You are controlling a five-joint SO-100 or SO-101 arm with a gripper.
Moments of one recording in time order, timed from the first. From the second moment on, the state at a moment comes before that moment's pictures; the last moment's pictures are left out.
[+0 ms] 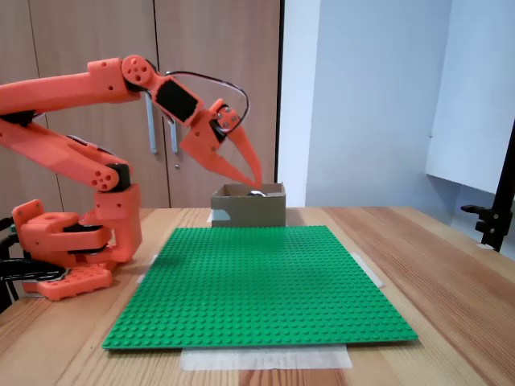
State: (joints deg) arm -6.9 156.3 140.1 46.9 -2.1
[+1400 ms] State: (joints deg) arm -4.1 179.1 161.4 51.3 -3.1
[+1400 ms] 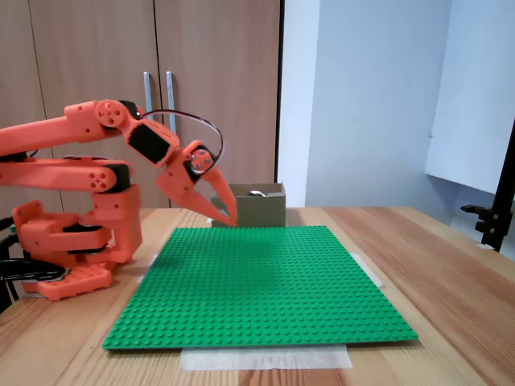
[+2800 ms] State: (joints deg) arm -2.8 184.1 177.5 44.5 -7.8
